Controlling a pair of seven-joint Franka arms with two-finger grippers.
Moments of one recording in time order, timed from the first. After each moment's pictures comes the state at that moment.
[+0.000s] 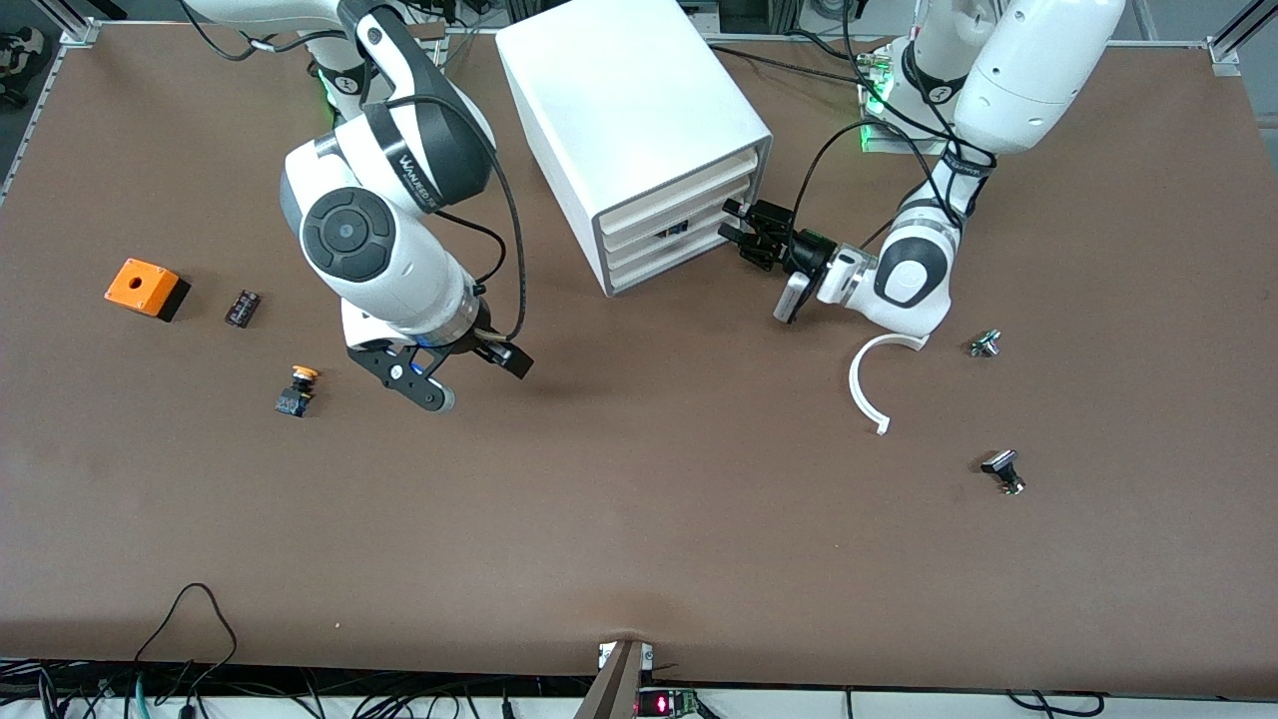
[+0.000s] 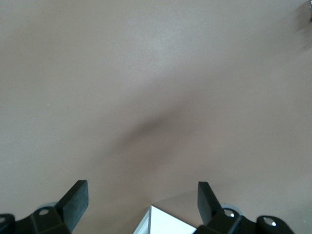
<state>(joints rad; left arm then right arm) -0.21 0.57 -0.08 -2.20 -1.36 1.53 1.25 0.37 0.54 0.17 -1.28 -0.01 1.77 1.10</state>
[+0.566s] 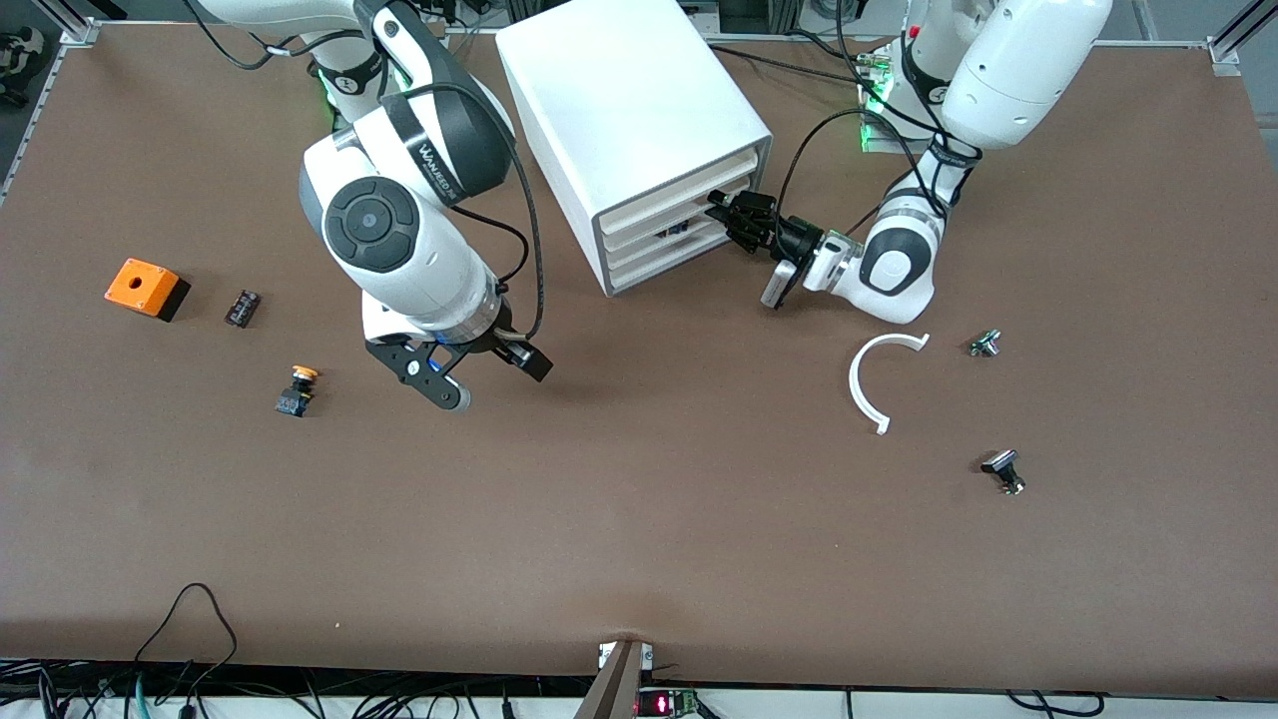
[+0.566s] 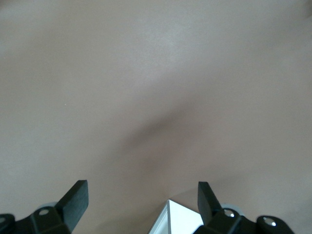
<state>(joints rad) -0.22 0.57 -0.11 -2.23 -1.41 1.54 1.25 0.40 0.57 0.17 -1.21 -0.01 1.76 1.18</state>
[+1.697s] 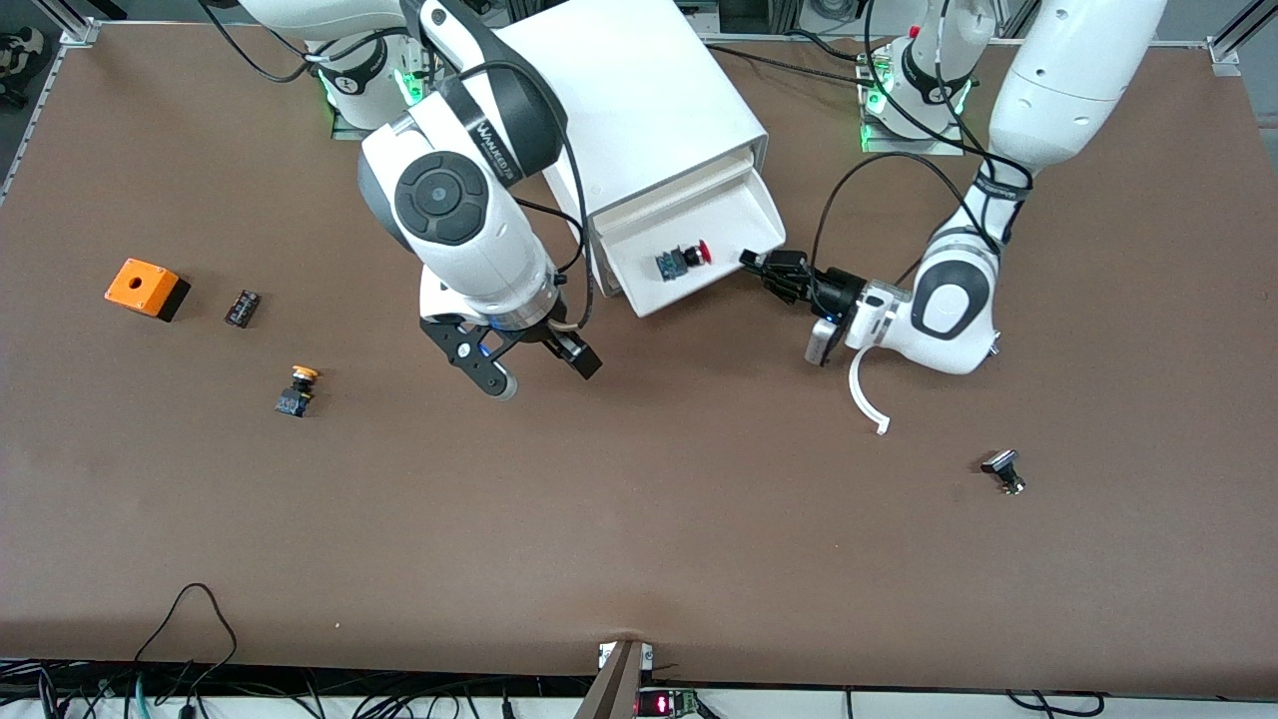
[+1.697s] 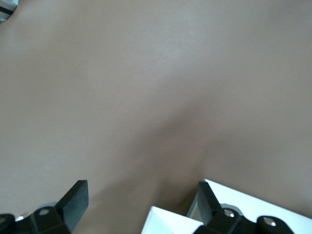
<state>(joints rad) -0.11 0.60 -0.07 -1.99 -1.24 1.57 1.01 0.49 0.66 0.18 -1.07 -0.01 1.77 1.39</state>
